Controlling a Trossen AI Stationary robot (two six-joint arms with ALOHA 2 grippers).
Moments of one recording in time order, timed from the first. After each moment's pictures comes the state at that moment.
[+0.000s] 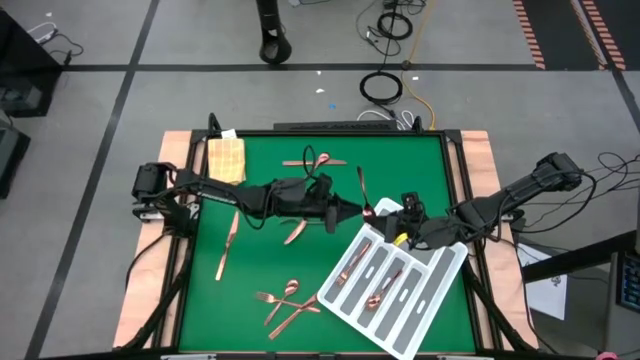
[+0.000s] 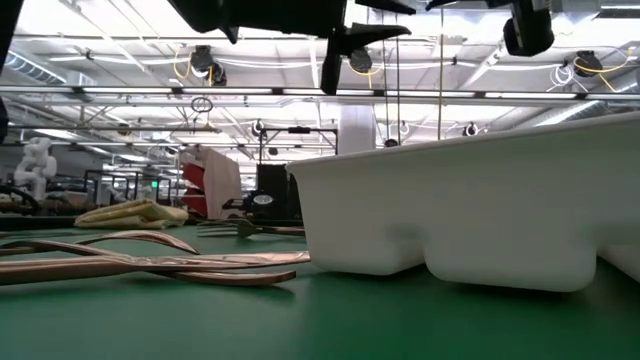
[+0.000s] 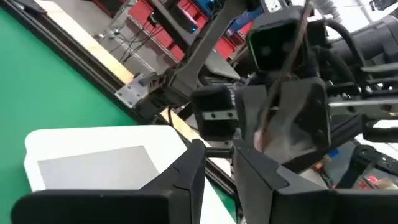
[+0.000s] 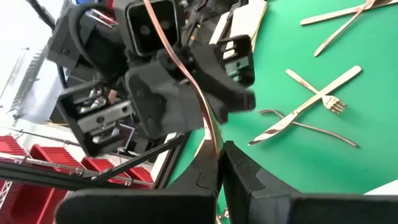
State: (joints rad) left arm -0.03 1.73 1.11 0.56 0.02 -0.78; right arm 0.45 1.11 0.84 -0.14 0.71 1.37
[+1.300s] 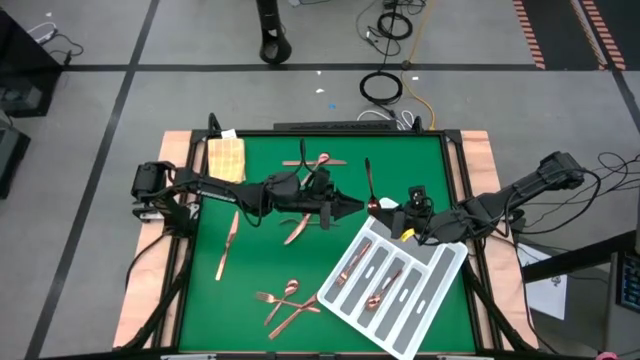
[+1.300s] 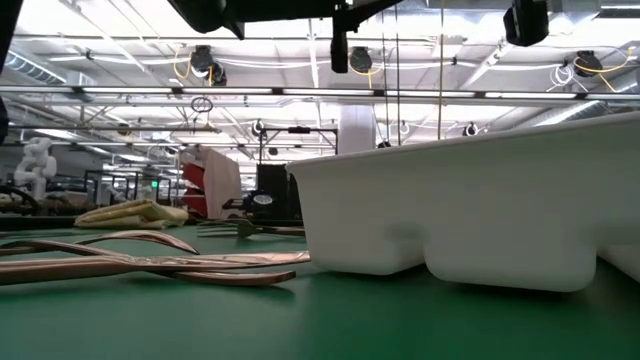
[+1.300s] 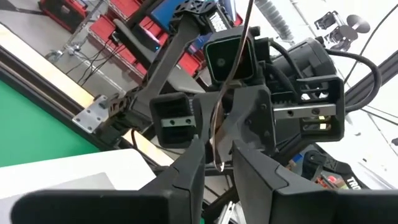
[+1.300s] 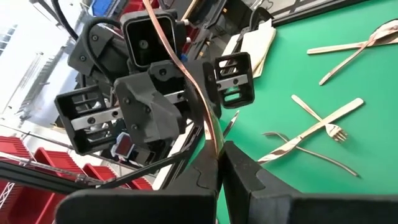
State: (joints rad) left arm -0.01 1.72 1.11 0.70 0.10 -0.78; right arm 0.45 1.06 0.84 -0.11 0.76 1.25
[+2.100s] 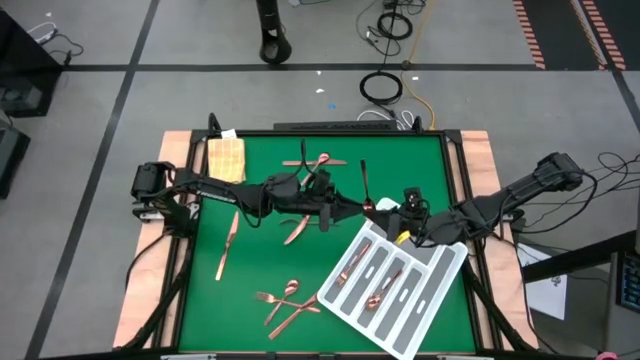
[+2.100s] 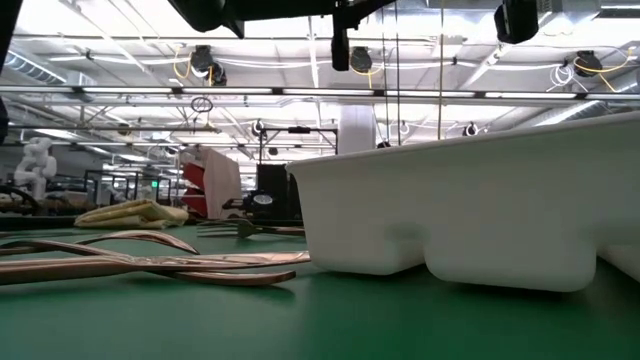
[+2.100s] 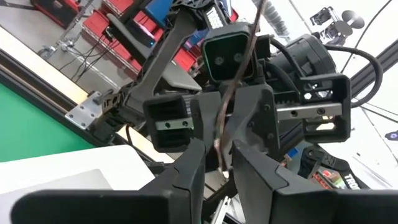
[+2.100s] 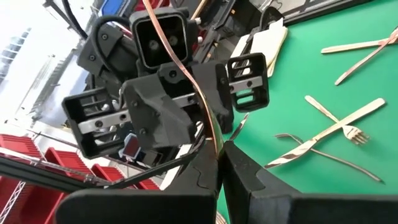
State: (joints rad) left arm -0.02 1.72 1.11 0.70 0.13 -0.78; right arm 0.44 1.10 0.84 -0.02 0.74 1.23
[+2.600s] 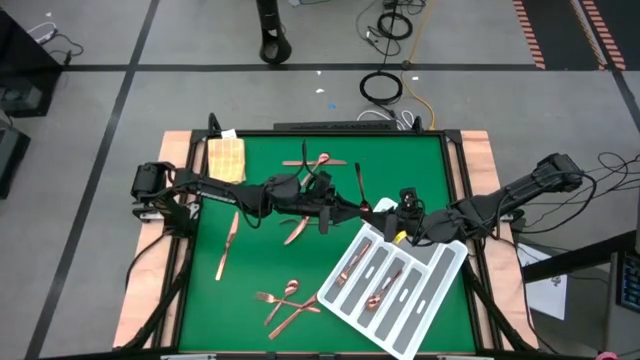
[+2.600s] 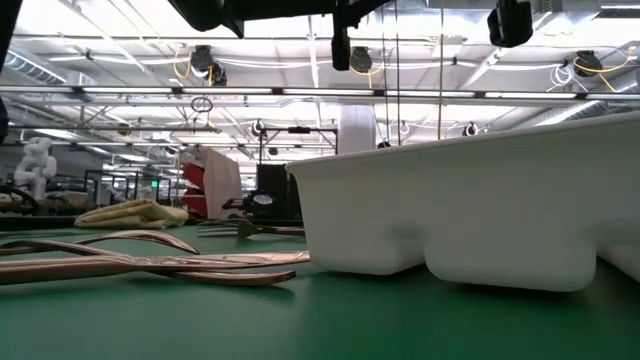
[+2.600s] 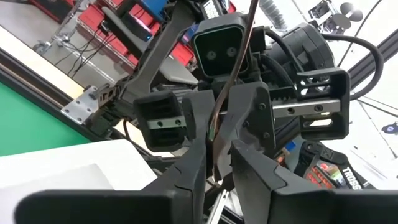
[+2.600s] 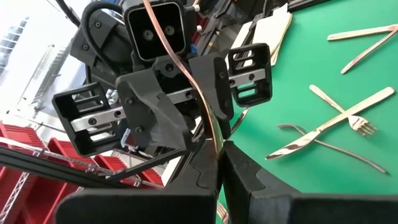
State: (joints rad) left arm -0.02 1.72 1.11 0.69 0.14 -0.77; right arm 0.42 1.12 0.84 -0.01 0.67 1.23
